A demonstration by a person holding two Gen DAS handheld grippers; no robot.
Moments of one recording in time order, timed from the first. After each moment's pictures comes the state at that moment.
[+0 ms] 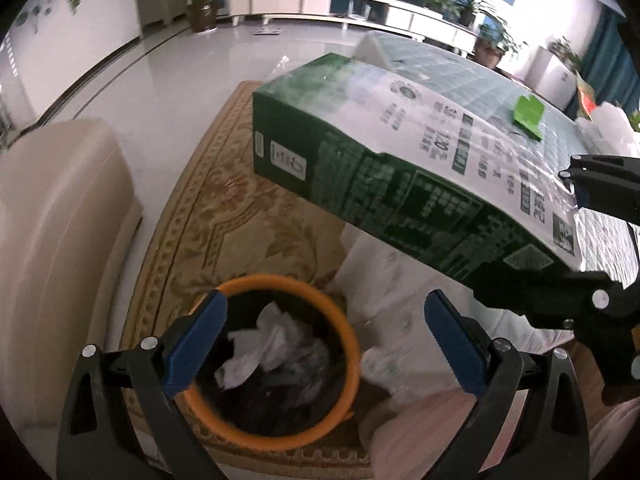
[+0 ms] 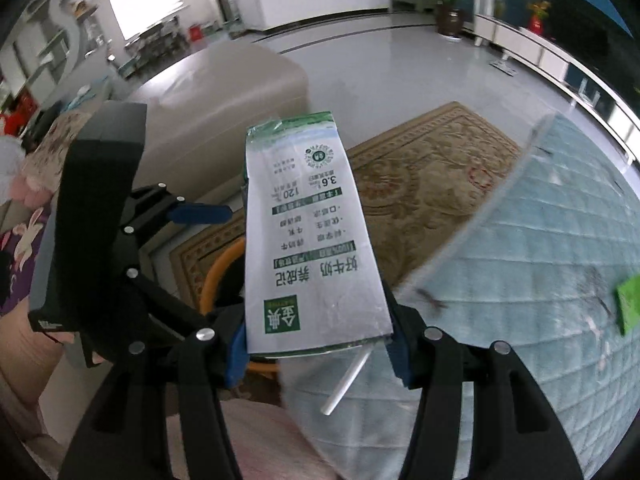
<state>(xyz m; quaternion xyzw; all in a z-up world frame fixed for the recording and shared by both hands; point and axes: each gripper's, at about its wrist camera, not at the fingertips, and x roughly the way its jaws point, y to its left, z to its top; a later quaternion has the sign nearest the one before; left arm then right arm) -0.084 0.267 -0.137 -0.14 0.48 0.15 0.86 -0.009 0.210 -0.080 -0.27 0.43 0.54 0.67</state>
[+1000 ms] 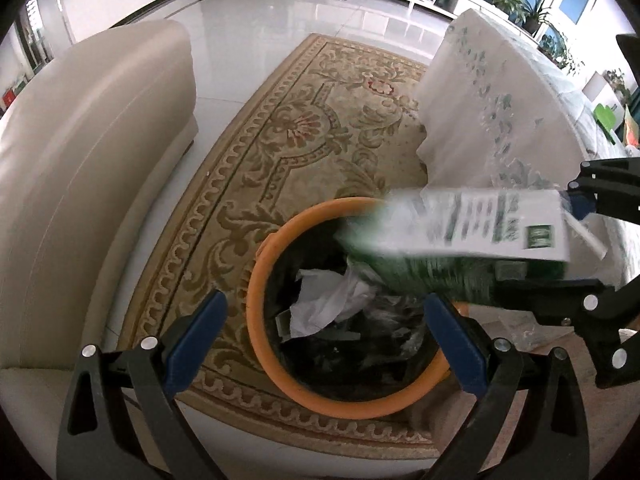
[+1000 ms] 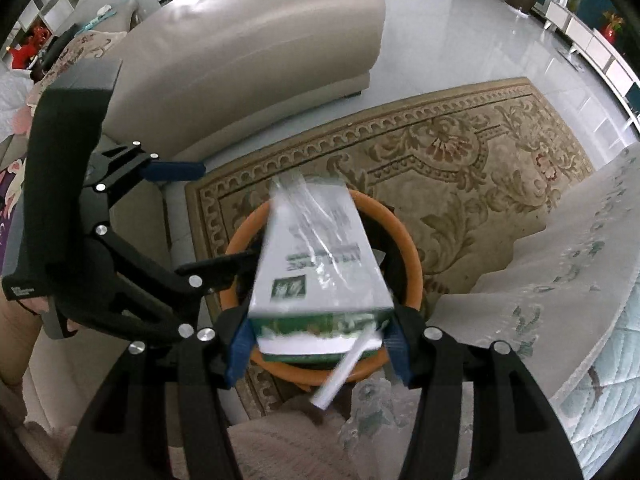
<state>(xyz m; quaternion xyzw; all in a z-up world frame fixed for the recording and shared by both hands) -0.159 0.353 -0.224 -0.19 0.51 0.21 0.81 -0.063 0.302 -0.172 -0.37 0.48 0.55 0.58</state>
